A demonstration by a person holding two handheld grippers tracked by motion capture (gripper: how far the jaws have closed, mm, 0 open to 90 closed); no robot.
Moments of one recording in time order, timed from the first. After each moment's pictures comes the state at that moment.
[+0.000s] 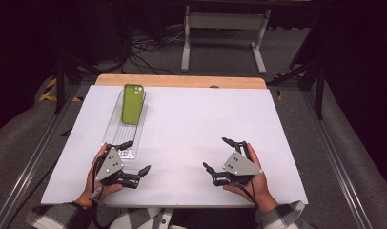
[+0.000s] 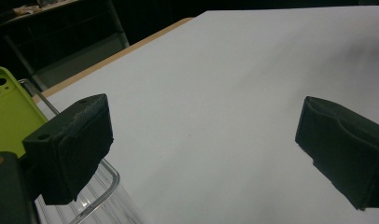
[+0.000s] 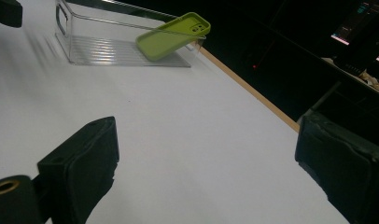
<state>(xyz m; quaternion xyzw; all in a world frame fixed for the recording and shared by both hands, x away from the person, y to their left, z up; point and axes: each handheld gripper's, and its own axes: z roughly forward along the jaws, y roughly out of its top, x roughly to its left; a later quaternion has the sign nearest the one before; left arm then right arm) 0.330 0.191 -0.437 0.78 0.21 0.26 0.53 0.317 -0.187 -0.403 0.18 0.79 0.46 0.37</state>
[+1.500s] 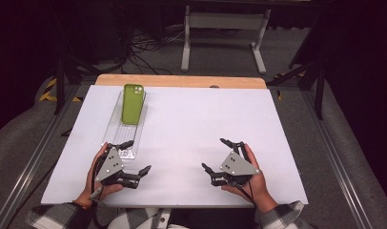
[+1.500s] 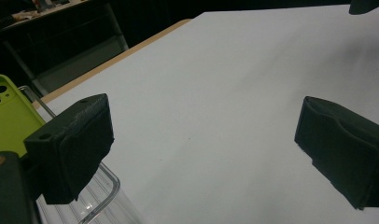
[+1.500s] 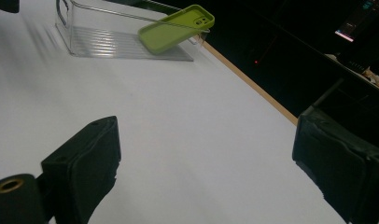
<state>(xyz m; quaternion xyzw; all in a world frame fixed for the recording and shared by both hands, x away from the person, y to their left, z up) 0.330 0.190 -0.434 0.79 0.19 0.27 0.52 0.318 -0.182 -0.406 0.17 0.80 0.45 0.37</state>
